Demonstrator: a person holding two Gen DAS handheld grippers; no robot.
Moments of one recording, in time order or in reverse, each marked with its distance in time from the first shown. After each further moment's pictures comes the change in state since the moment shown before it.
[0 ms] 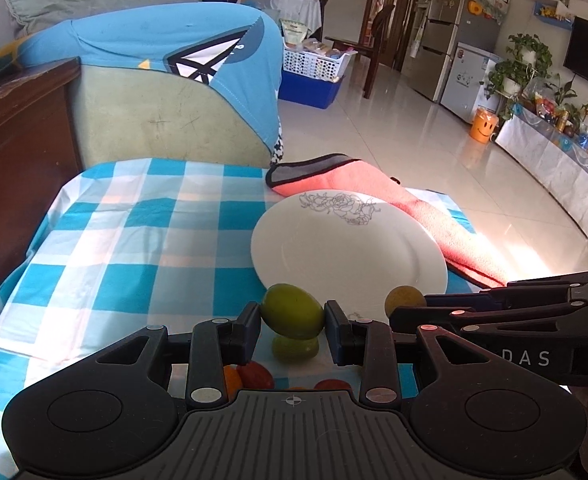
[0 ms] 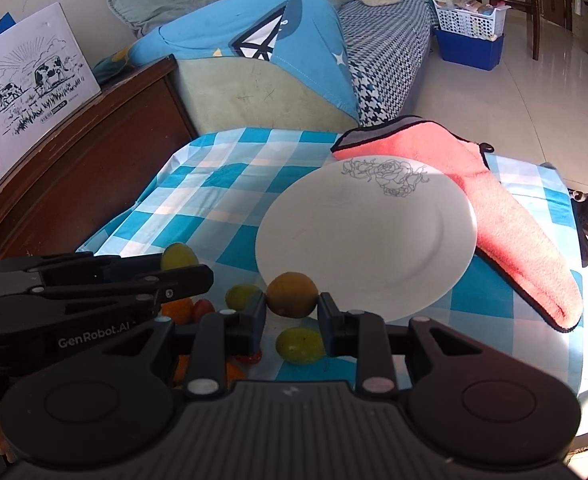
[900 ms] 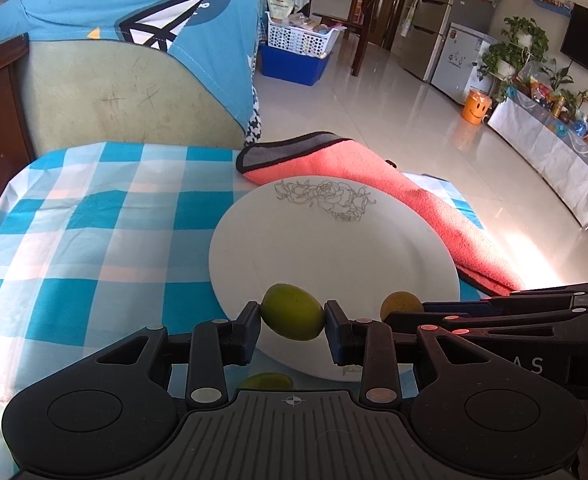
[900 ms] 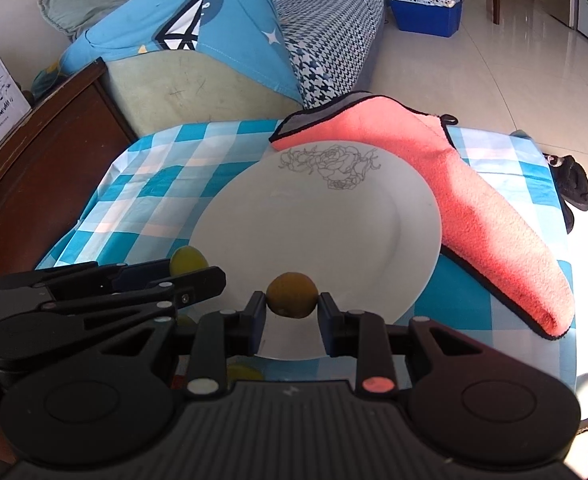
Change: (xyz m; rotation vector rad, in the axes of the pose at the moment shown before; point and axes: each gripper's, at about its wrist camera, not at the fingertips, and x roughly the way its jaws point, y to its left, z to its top) left arm 0.069 -0.012 0.018 -0.002 0.072 -0.038; right arm 0.037 -0.035 0.017 0.121 0.063 -0.086
